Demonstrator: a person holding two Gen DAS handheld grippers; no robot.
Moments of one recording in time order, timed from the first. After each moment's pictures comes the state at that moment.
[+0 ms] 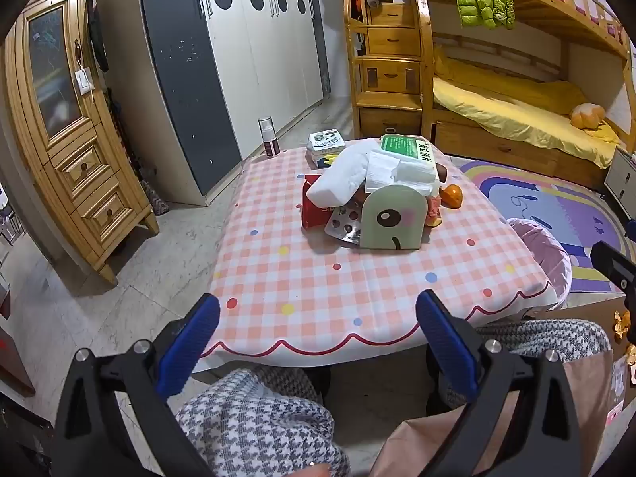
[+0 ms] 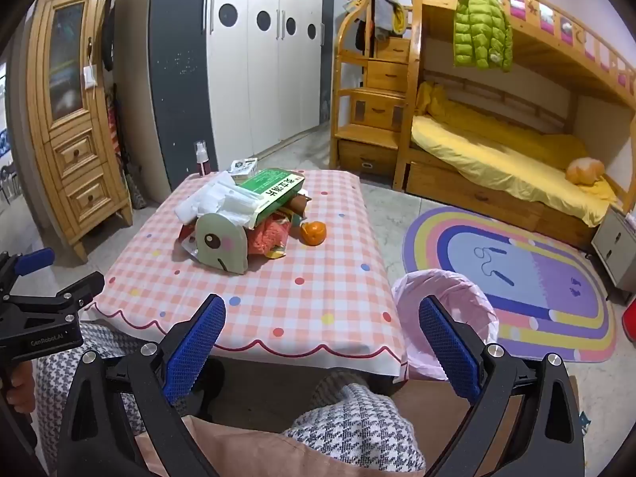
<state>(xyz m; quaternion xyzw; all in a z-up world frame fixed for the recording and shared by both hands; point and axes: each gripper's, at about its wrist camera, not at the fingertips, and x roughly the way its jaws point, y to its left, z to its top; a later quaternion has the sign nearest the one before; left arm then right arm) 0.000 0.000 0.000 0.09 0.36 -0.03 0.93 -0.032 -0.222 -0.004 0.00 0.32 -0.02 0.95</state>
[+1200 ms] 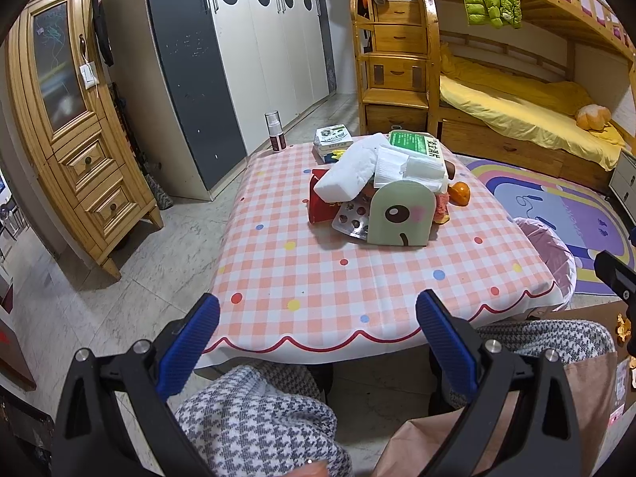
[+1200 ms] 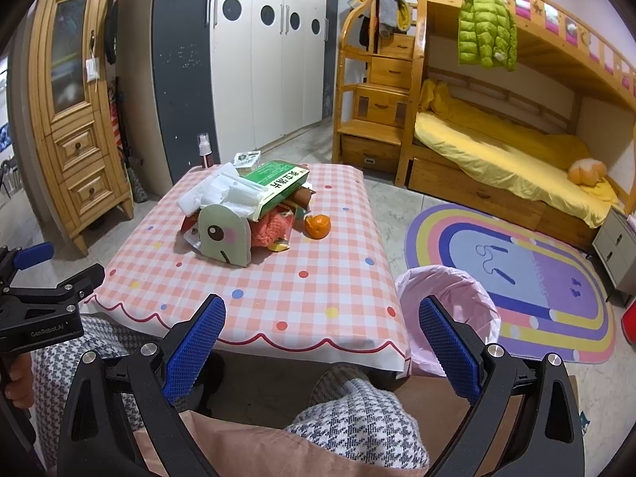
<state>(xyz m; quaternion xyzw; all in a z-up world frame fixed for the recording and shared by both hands) 0.000 0.006 -0.003 0.09 0.36 -0.03 0.93 -0.034 -0.217 -0.008 0.00 0.32 -0.02 0.95</state>
